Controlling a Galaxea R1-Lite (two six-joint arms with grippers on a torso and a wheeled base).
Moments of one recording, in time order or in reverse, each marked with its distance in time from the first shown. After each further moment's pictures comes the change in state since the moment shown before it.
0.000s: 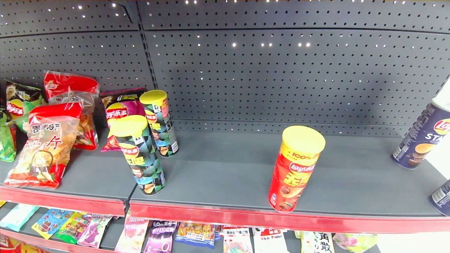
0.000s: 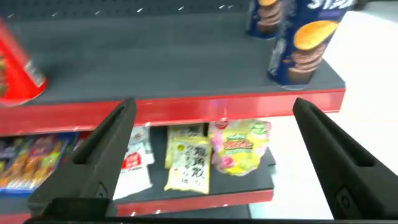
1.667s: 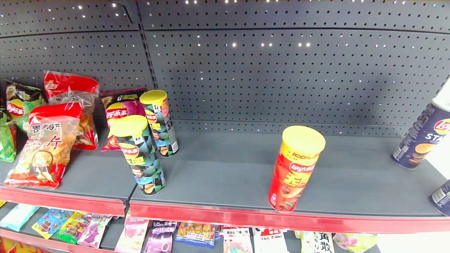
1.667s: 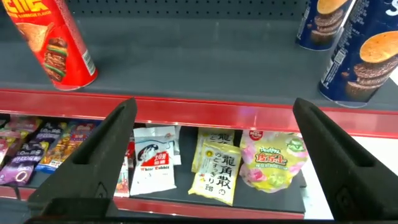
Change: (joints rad) left arm -0.002 0.002 -0.013 -0.052 -0.105 -0.037; right arm 0.001 0.000 0.084 -0.115 0.198 0.005
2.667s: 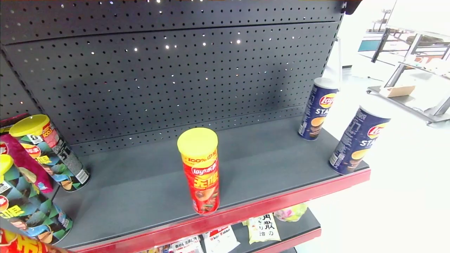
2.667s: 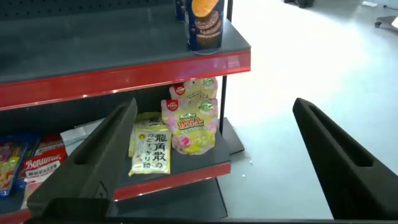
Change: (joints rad) left arm 0.000 0.035 -0.005 -0.023 0.010 0.000; right arm 0.000 0.000 0.000 0.000 0.000 0.000
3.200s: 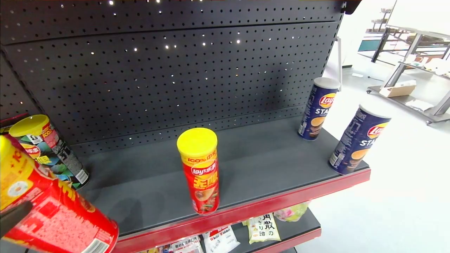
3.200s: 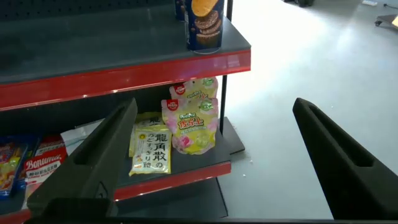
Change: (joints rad) left arm -0.001 0.332 -0.056 -0.203 -0.015 0.003; right arm 0.000 0.000 0.000 0.000 -0.001 0.002
